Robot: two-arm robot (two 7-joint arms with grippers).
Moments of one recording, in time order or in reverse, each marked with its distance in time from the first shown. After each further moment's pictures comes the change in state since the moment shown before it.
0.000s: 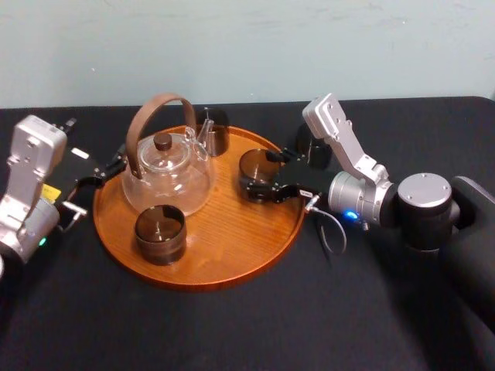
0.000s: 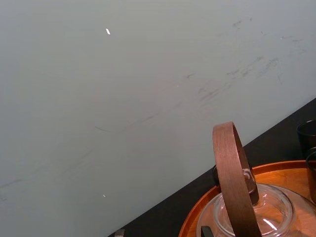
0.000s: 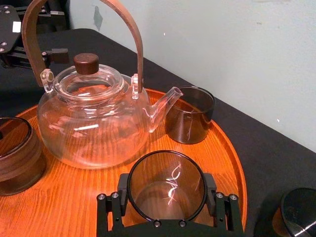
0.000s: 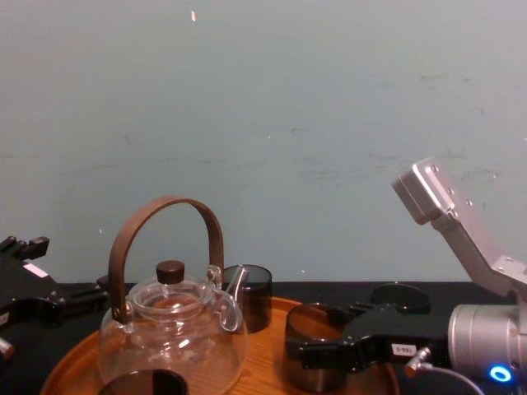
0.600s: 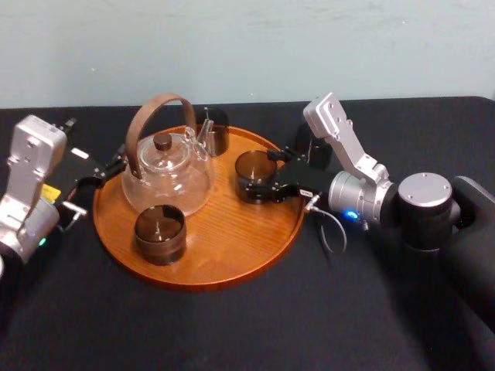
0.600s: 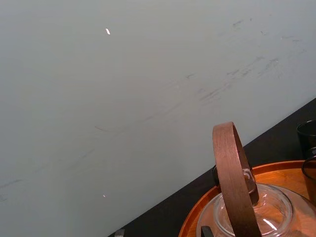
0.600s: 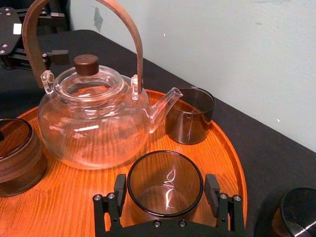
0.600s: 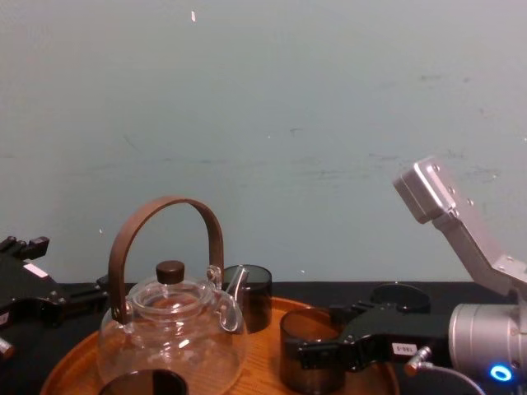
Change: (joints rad) left arm 0.000 0.000 0.000 0.000 0.000 0.000 0.000; right arm 0.000 0.000 0.002 0.000 0.005 0.002 0.004
